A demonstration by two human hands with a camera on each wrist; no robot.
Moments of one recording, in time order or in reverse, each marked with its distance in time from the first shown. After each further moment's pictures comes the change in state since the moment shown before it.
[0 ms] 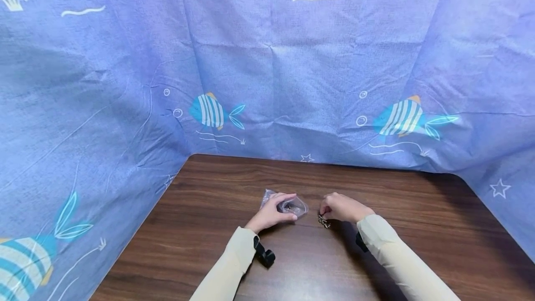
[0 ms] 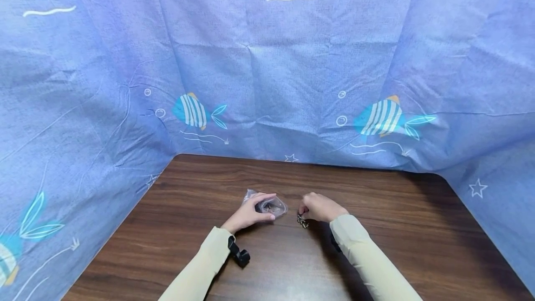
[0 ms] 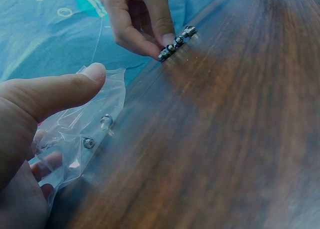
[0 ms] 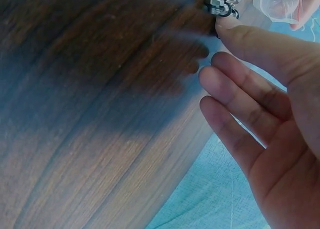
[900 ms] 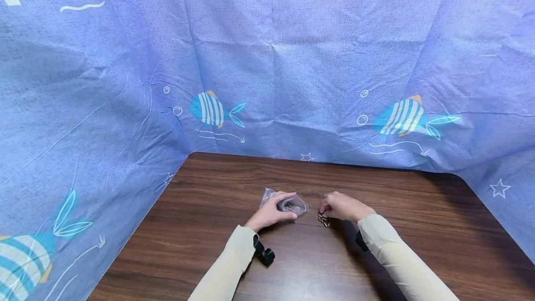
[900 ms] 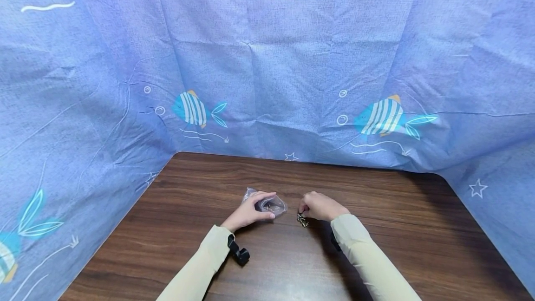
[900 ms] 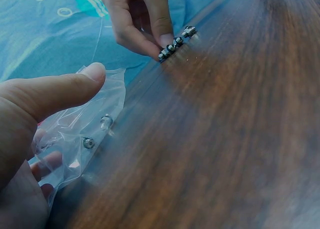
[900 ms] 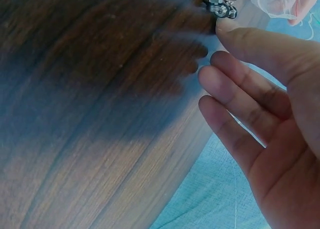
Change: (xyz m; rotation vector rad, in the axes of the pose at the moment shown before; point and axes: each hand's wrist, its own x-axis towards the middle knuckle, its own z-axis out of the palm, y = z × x) left_hand 0.002 -0.001 -0.002 0.019 -0.021 -0.010; right_hand 0.001 0.005 0.002 0.009 0.011 -0.003
